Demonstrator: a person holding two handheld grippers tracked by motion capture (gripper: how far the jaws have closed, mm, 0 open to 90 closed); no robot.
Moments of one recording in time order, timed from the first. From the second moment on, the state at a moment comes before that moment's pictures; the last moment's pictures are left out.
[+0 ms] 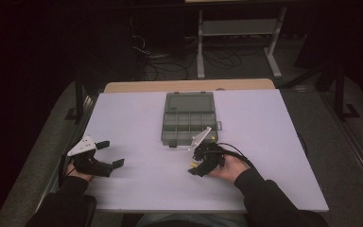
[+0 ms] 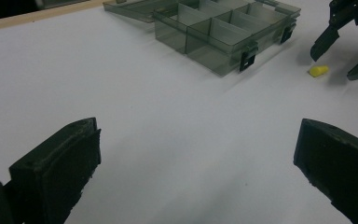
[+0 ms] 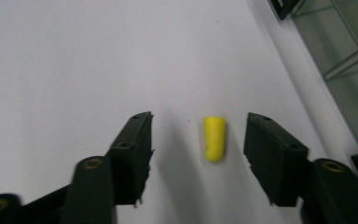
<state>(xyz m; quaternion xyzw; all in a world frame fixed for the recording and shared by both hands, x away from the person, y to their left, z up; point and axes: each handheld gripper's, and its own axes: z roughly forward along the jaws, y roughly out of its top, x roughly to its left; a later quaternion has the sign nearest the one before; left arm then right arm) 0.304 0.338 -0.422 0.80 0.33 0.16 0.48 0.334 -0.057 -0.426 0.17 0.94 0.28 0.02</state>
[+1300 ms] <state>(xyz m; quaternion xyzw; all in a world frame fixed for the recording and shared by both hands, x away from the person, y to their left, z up) 0.304 0.337 -0.422 0.80 0.33 0.16 0.48 0.338 -0.075 -0.380 0.18 0.93 0.31 0.04</state>
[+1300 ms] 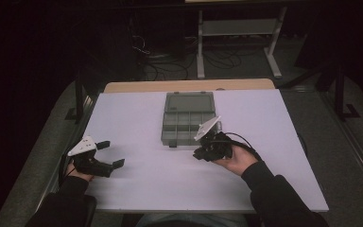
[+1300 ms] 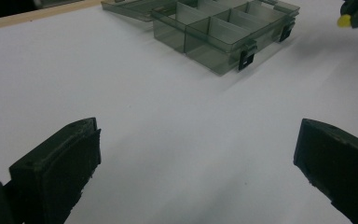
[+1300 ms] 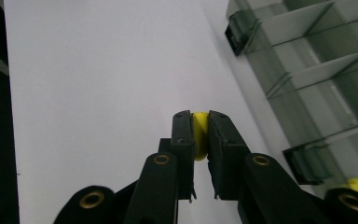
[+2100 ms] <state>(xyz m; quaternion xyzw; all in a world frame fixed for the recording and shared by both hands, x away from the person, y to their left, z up) 0.304 0.337 -0.423 0.80 0.33 0.15 0.48 0.371 -0.097 -0.323 0.22 0.92 0.32 0.09</state>
